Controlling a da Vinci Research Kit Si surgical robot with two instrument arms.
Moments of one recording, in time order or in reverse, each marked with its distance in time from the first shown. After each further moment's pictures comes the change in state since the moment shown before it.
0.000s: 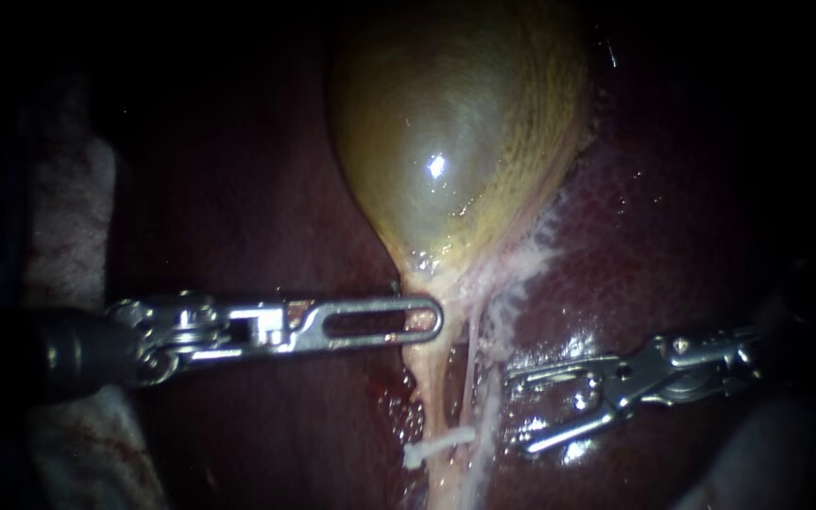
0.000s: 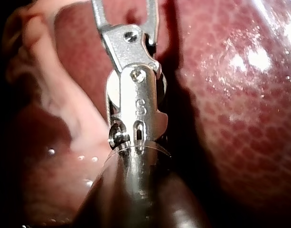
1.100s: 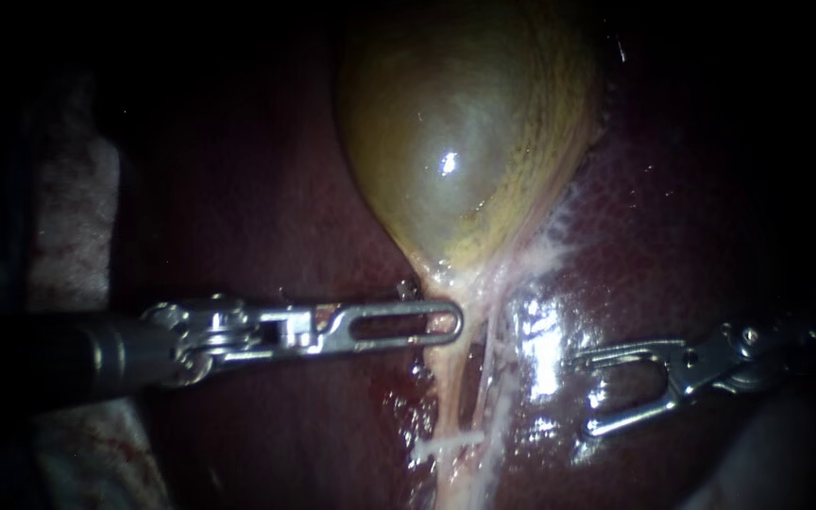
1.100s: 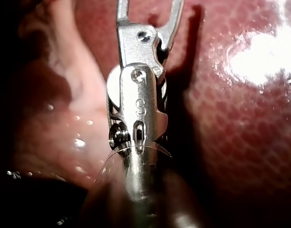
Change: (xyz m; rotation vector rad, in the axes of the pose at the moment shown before) right arm 0.001 -0.001 -0.003 -0.053 -0.018 -0.074; left arm 0.000 -0.004 0.003 0.001 0.013 0.021
